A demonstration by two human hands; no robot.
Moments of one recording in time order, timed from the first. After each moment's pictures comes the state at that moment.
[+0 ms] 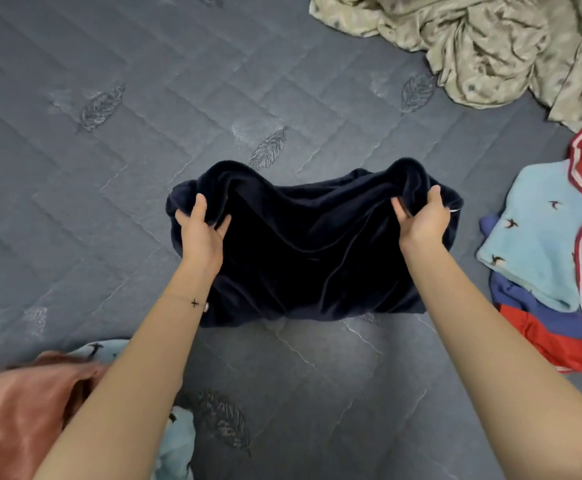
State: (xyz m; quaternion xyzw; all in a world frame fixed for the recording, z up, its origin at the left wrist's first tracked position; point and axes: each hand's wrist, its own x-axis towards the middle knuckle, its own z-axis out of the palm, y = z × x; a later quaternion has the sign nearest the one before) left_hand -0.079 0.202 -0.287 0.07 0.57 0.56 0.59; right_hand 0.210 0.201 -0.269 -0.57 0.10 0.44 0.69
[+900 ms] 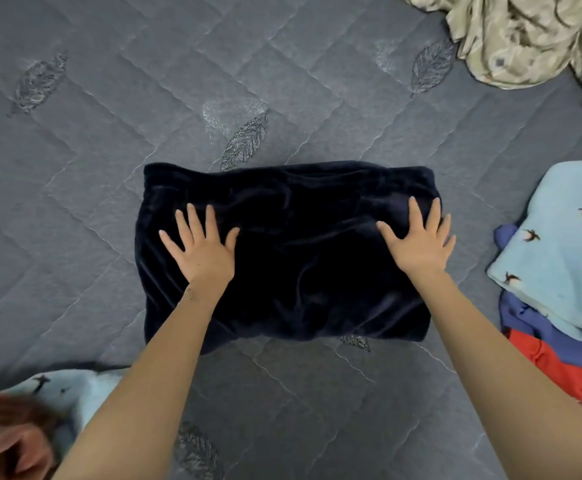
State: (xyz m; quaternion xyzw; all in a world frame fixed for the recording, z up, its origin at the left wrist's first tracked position) left_hand -0.044 0.216 -0.394 0.60 0.77 -0.15 0.14; right_hand 0.274 0.204 -0.374 -0.84 -0.45 0.28 -0.06
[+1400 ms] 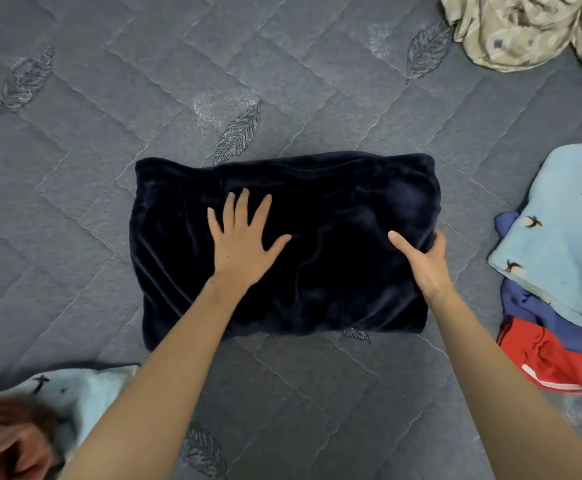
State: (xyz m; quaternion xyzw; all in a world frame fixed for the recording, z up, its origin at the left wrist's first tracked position) left_hand -0.002 0.217 -0.382 0.76 0.63 -0.04 0.18; right_hand 0.291 0.155 -0.388 -0.79 -0.19 0.49 0.32
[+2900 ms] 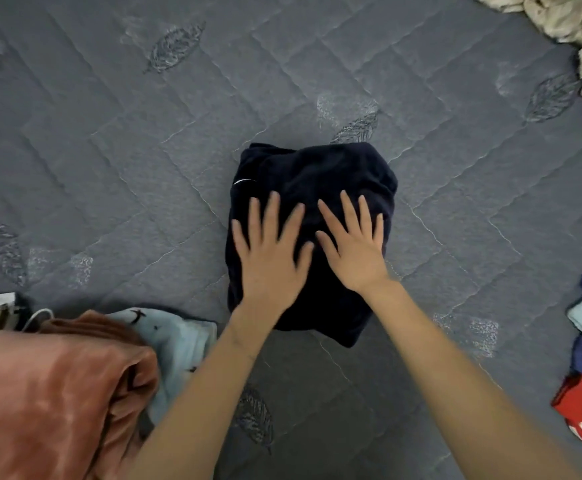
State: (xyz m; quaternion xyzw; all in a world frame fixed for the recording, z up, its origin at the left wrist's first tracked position) left_hand -0.108 0.155 -0.318 0.66 0.73 0.08 0.16; right_hand 0.042 0.199 -0.347 -0.60 -0.75 0.28 -0.01
